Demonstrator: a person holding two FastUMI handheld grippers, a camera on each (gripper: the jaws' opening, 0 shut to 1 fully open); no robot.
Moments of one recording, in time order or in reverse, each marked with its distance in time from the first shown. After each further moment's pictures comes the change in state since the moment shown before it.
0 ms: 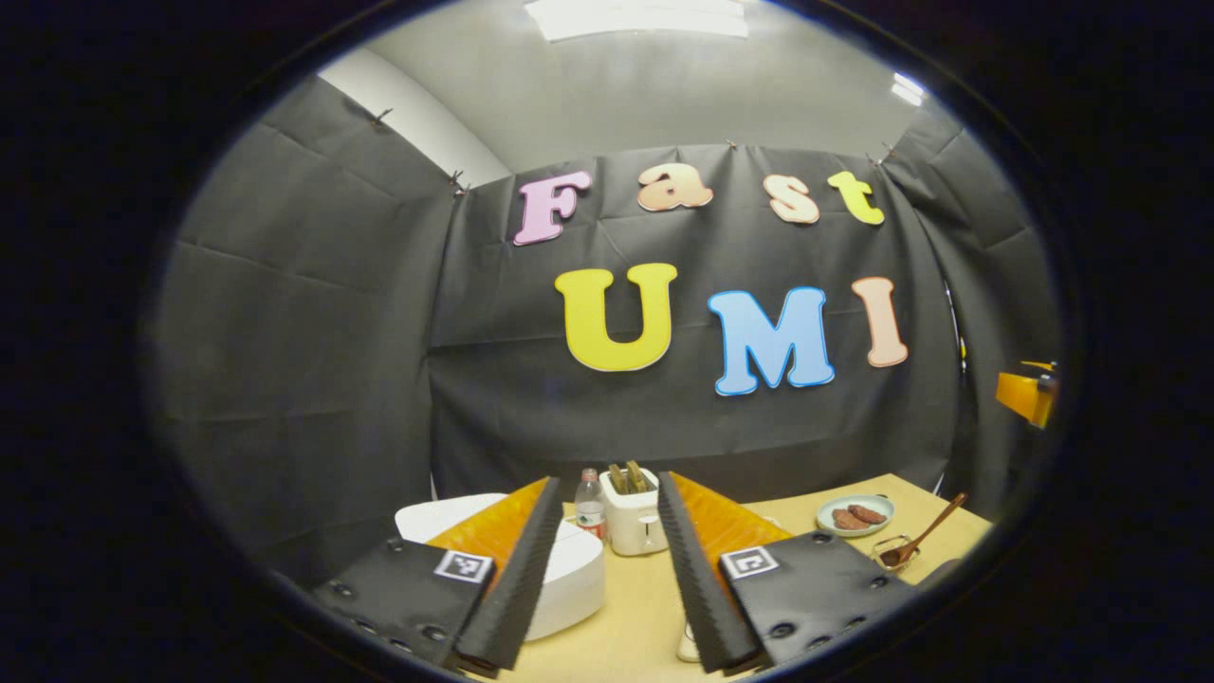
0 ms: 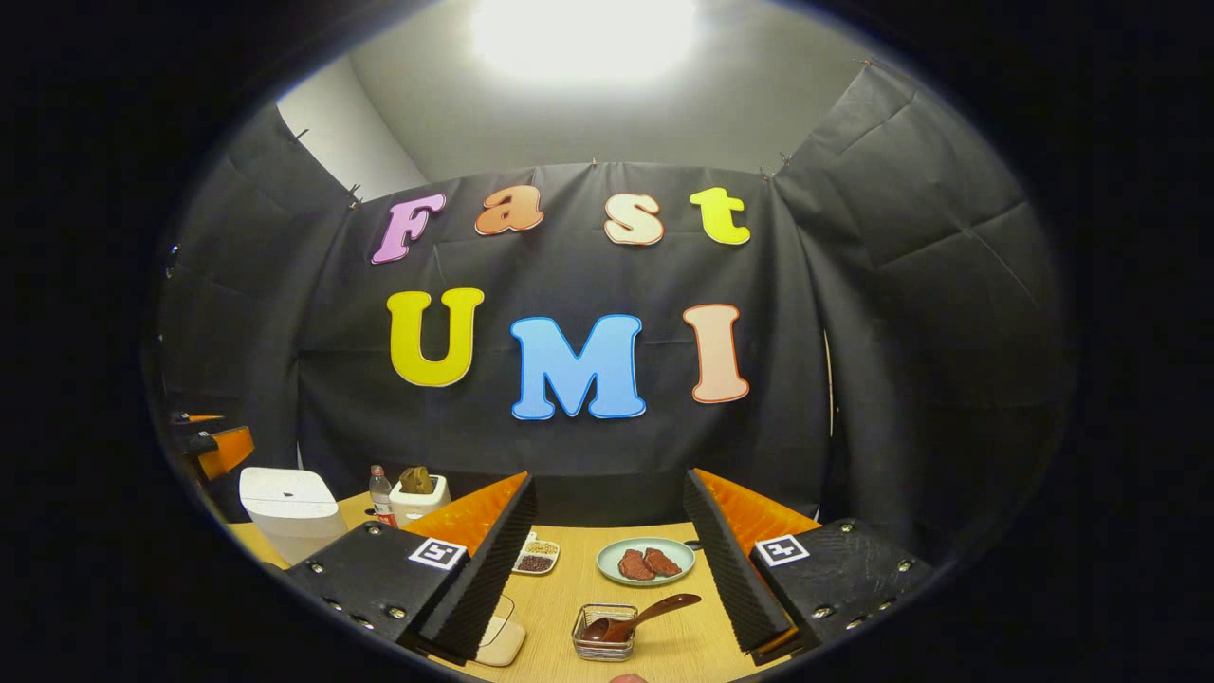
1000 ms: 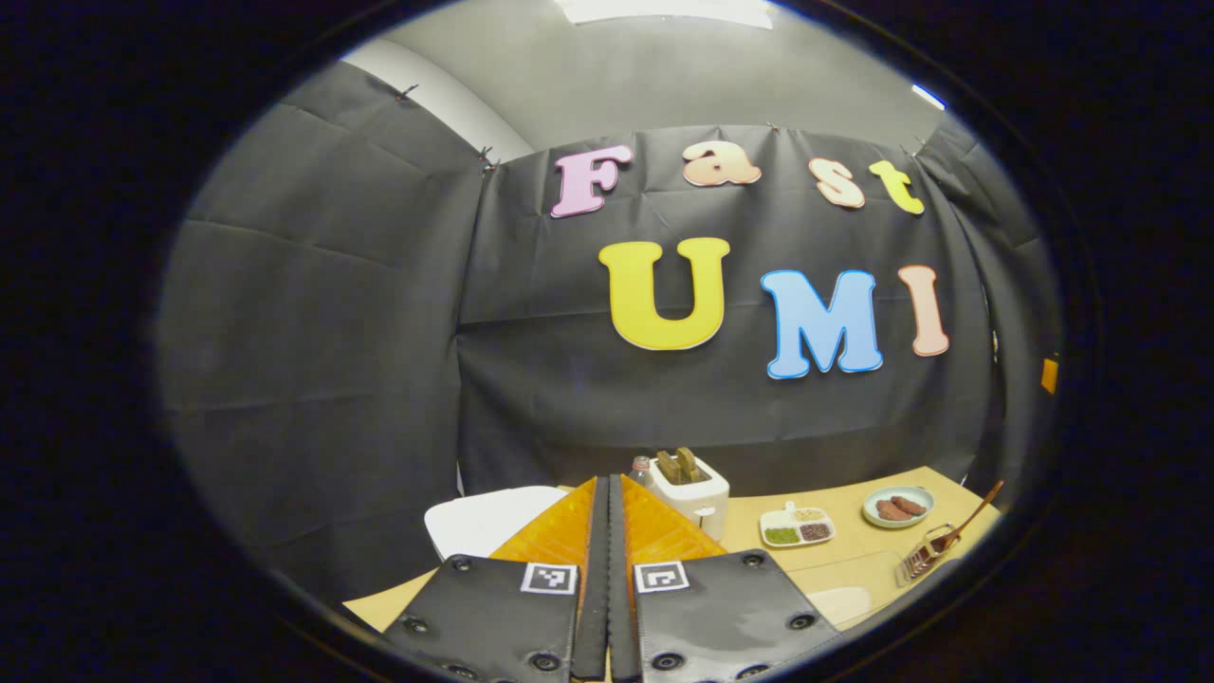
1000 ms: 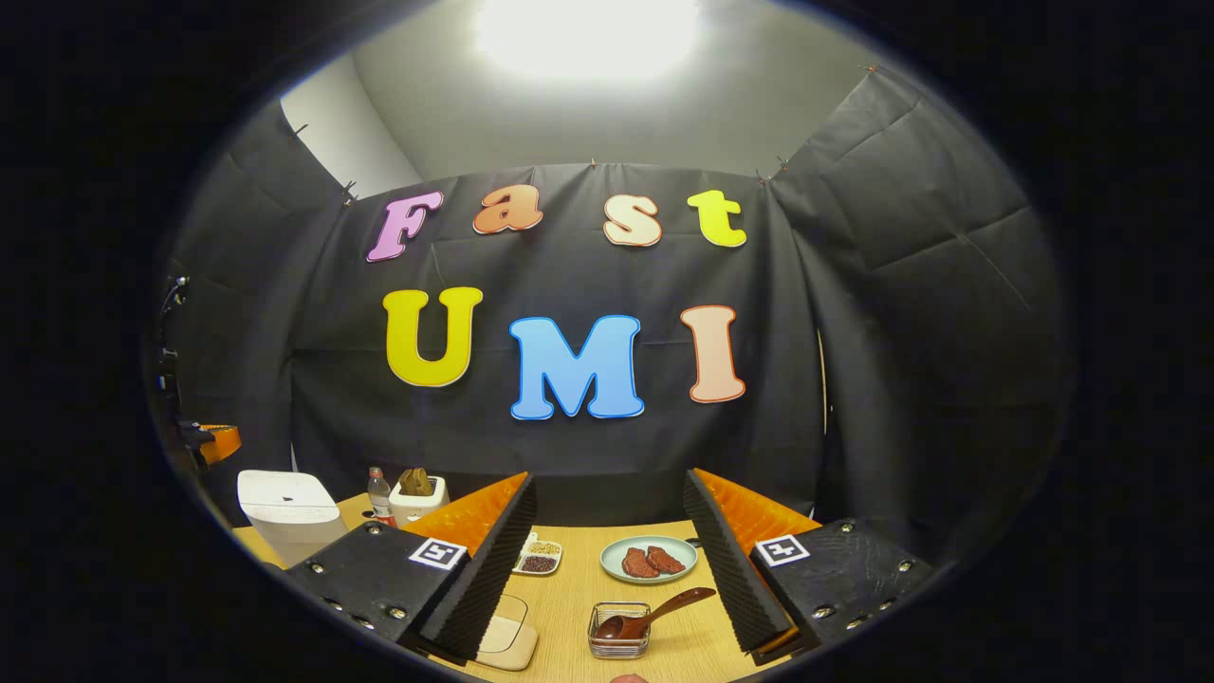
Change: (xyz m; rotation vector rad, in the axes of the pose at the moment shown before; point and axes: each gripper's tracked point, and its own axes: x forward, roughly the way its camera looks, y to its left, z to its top) left arm 0.062 0.092 -0.038 -0.019 0.062 0.071; right arm -0.005 0.024 0.001 -0.015 0.001 -0.050
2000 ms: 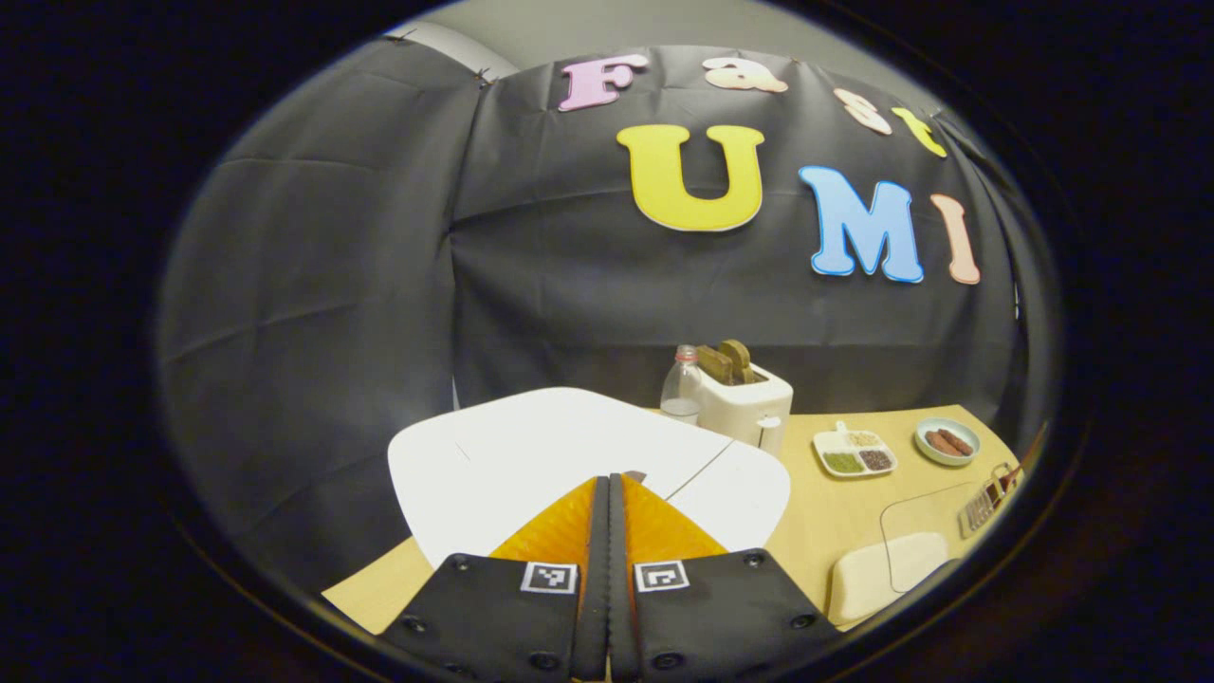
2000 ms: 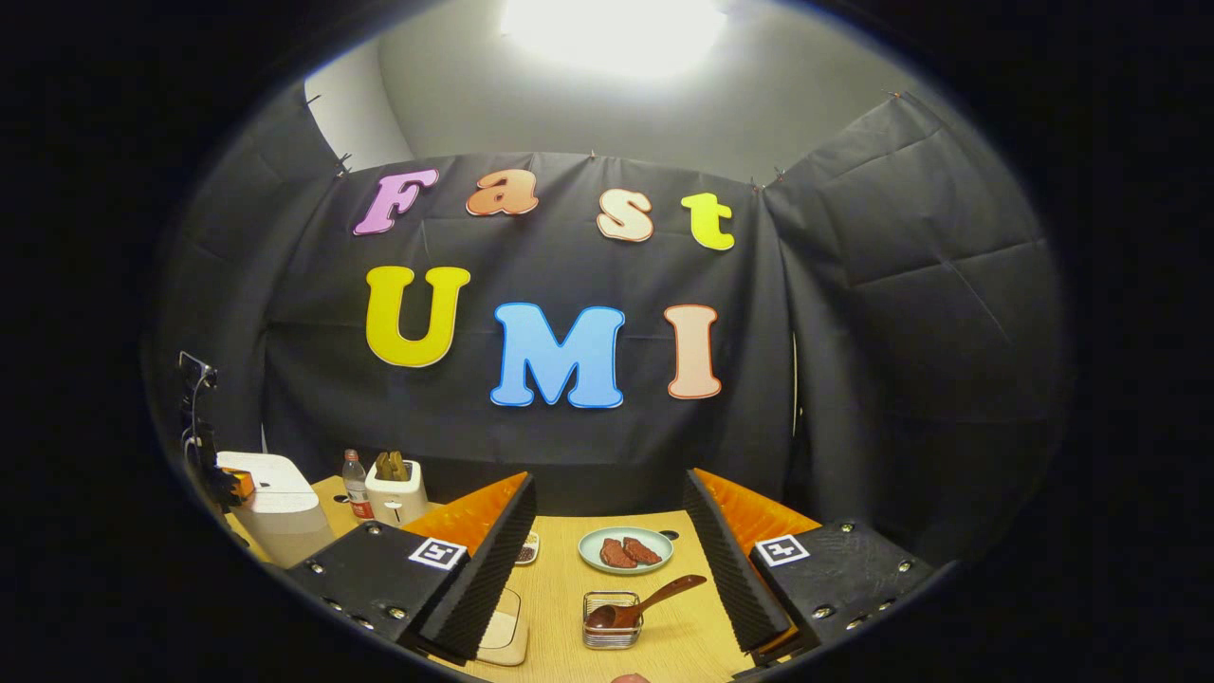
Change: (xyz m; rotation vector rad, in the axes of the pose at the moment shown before) left arm 0.092 0.044 -0.154 -0.002 0.283 -0.006; right arm -0.011 0.019 -0.003 -0.064 0.036 -0.094
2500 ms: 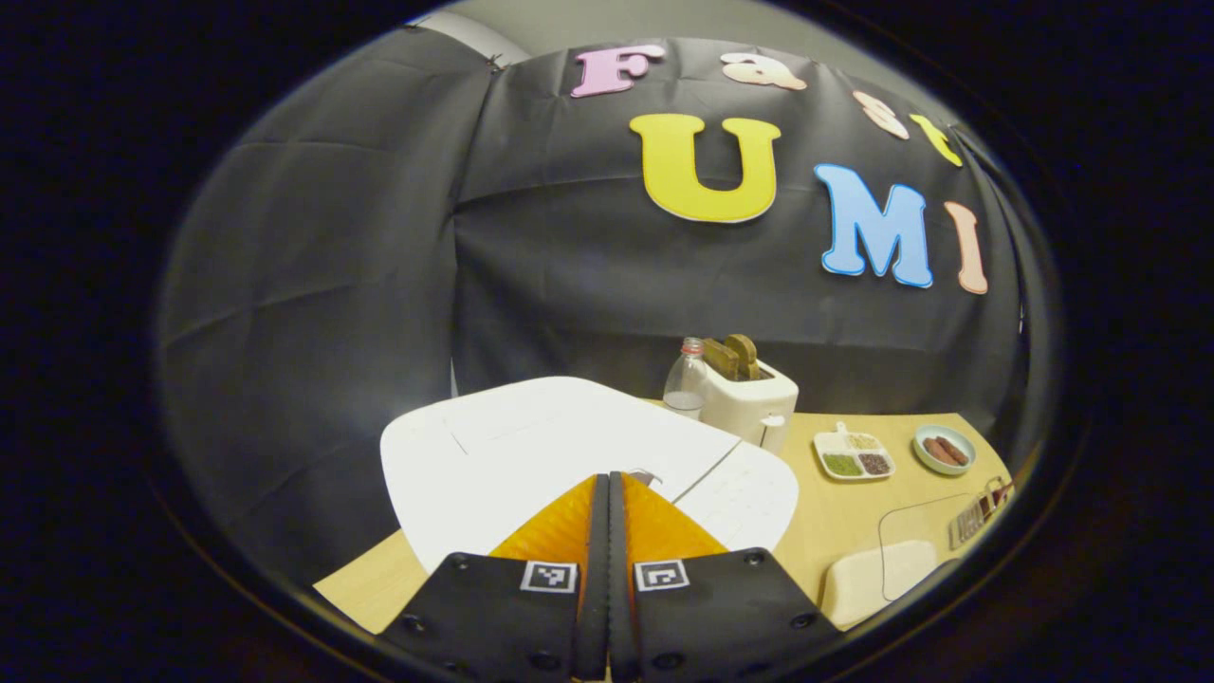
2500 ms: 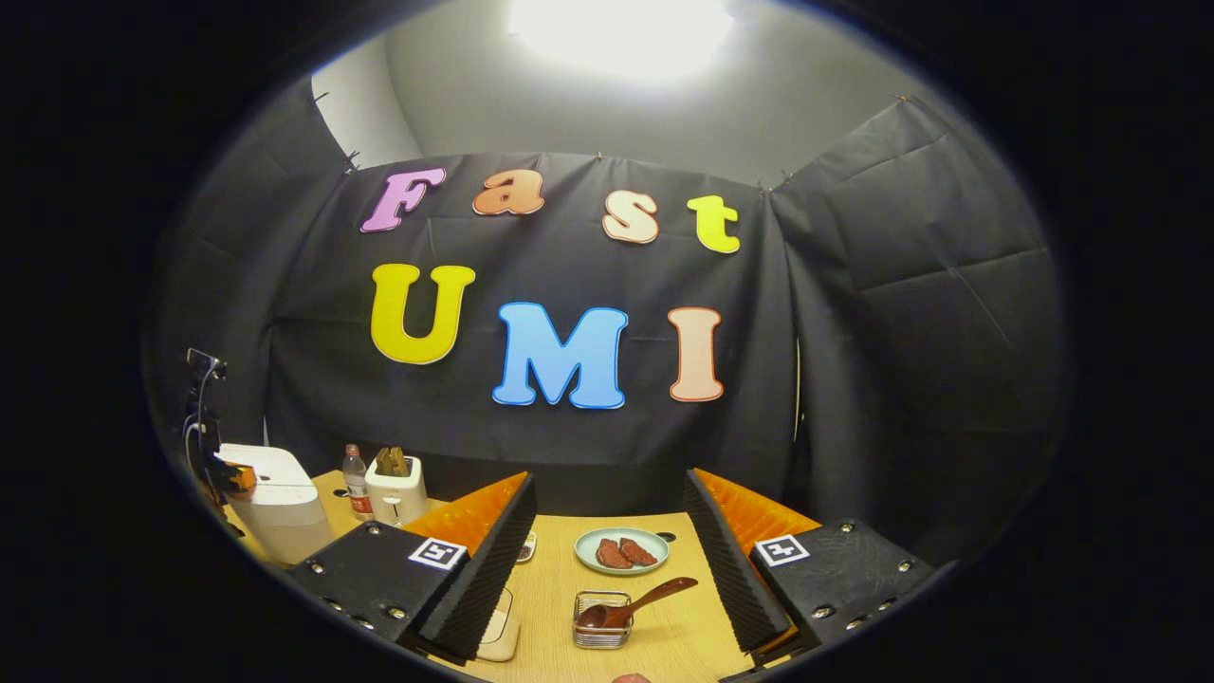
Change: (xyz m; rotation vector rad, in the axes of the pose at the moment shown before) left arm 0.007 0.004 0.009 -0.036 0.019 -0.003; right arm -0.002 -0.009 0.000 -0.017 -0.005 0.021
